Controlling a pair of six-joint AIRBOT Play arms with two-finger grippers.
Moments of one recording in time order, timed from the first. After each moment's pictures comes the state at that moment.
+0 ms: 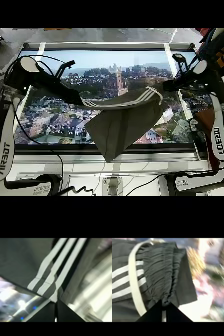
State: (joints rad) left arm -0.14 -1.44 1.56 0.93 -1.66 -1.24; right arm -0.12 -1.57 1.62 -1.35 1.32 1.22
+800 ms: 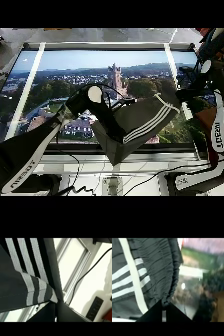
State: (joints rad) left arm -0.73 -1.52 1.47 0.86 -1.59 -1.35; right arm -0.19 -1.66 1.68 -1.60 1.65 1.21
